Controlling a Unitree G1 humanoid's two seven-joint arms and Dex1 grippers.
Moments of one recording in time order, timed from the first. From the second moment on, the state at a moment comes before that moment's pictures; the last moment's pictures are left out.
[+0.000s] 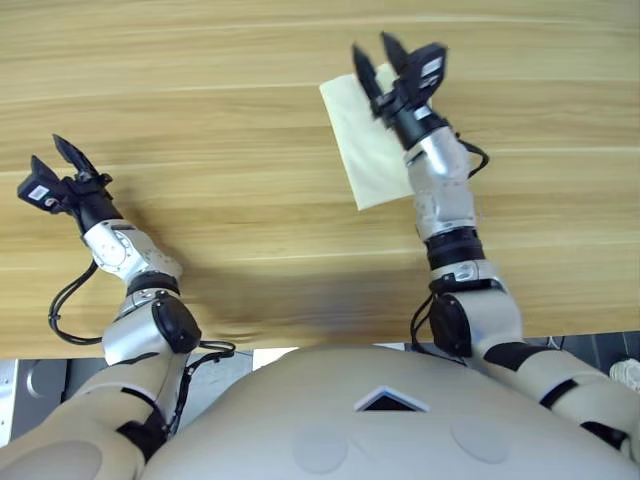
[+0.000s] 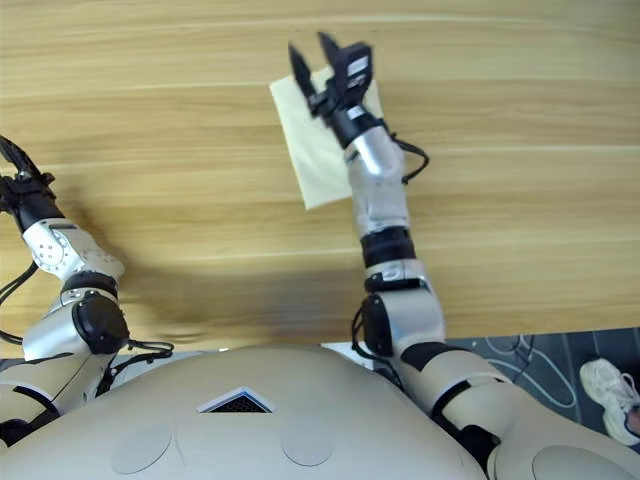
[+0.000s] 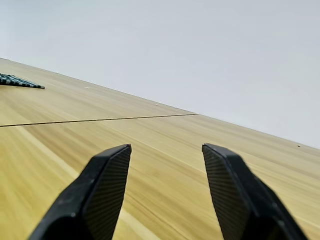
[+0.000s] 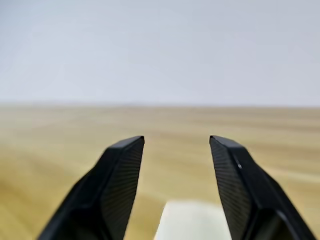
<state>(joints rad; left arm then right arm) -0.31 0.30 0.60 1.11 -0.40 -0.87 -0.20 -0.43 0.04 -0.01 0.62 0.08 -0.27 0.41</state>
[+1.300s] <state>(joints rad) -0.25 0.31 0.46 0.97 -0.19 -0.80 -0.03 -0.90 -0.22 -0.01 1.29 -0.22 -0.40 -0.26</state>
